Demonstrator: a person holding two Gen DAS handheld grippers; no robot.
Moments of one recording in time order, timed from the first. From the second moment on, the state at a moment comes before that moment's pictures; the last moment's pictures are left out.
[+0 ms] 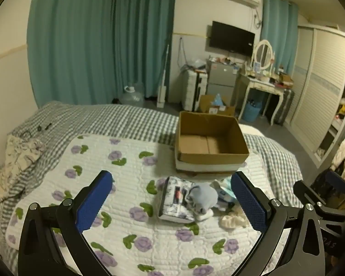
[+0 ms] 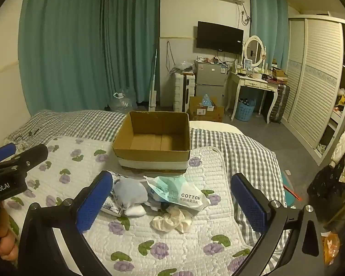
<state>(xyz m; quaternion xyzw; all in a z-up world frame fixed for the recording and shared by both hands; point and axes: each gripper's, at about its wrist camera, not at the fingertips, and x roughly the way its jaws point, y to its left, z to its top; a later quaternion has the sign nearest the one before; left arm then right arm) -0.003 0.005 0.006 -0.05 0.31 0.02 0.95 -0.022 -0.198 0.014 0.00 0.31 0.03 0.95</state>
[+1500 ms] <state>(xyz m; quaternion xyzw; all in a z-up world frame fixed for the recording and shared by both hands) -0.002 0.006 0.005 -0.03 0.30 0.01 0.95 -0.037 -0.202 0.033 0.01 0.27 0.02 0.96</state>
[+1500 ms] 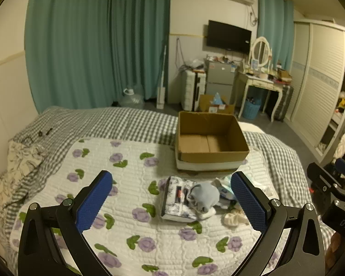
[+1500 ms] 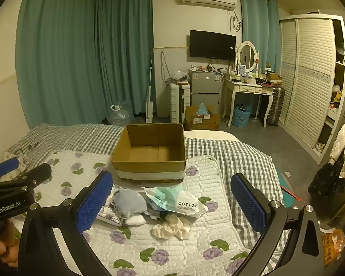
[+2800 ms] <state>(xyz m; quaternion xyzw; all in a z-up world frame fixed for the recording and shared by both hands) -0.002 0.003 0.008 -0.03 0.29 0.01 0.96 -0.038 -0.199 0.031 -0.01 0.26 0.03 0.97</state>
